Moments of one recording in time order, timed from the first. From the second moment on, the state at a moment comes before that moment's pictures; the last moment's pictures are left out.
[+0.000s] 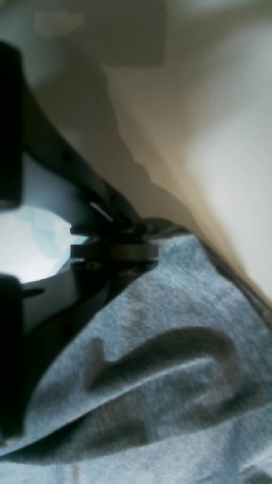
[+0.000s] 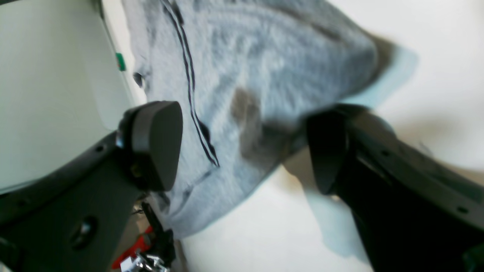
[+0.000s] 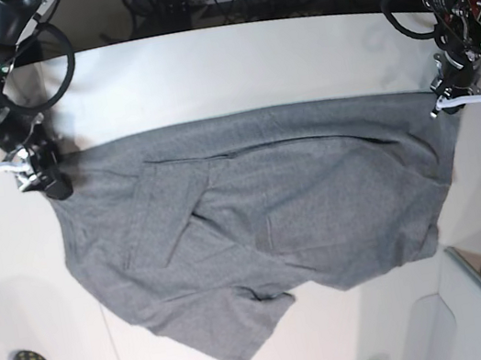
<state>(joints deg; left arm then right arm) 2.9 -18.3 -30.2 57.0 -33.1 -9.0 22.2 -1.4 -4.5 51.1 63.0 48.9 23.2 -52.9</state>
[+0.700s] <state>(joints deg) 2.9 -18.3 -30.2 57.0 -33.0 -9.0 22.2 -0.1 -3.1 46.8 58.9 49.9 24.0 -50.1</state>
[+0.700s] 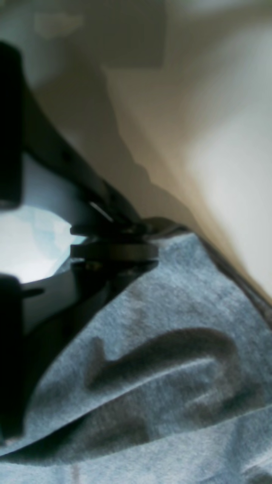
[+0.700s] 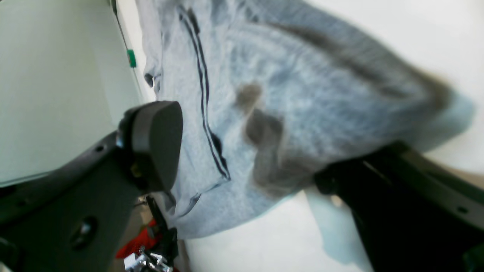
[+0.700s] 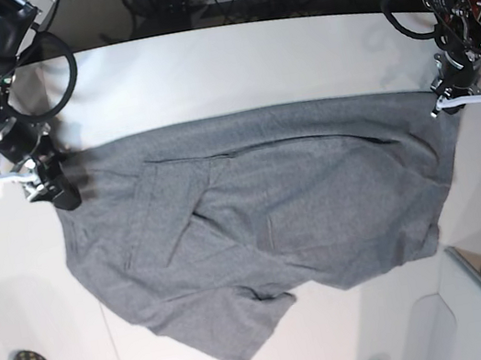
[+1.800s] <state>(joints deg) 10.5 -18.2 -30.2 71.3 -33.2 -9.0 29.5 -7.9 -2.3 45.9 75.5 46.7 22.1 -61.1</state>
